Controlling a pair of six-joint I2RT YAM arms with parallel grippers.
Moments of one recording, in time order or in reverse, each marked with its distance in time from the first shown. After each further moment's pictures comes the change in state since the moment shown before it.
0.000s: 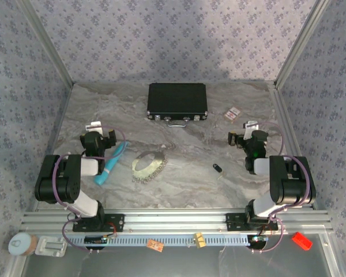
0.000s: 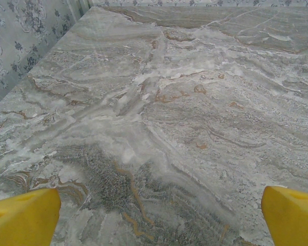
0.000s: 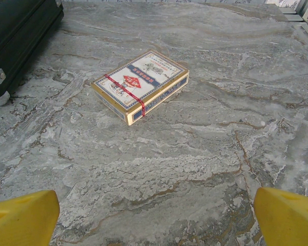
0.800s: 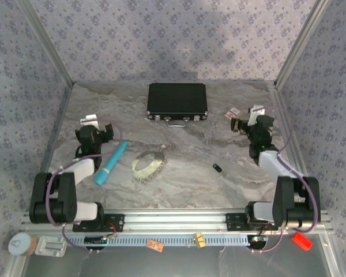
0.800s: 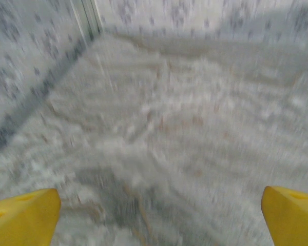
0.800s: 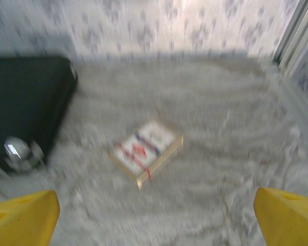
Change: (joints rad) left arm 0.000 -0.238 0.100 -0.279 -0.008 -0.030; right arm 0.018 -0.252 0.251 -0.430 0.026 0.071
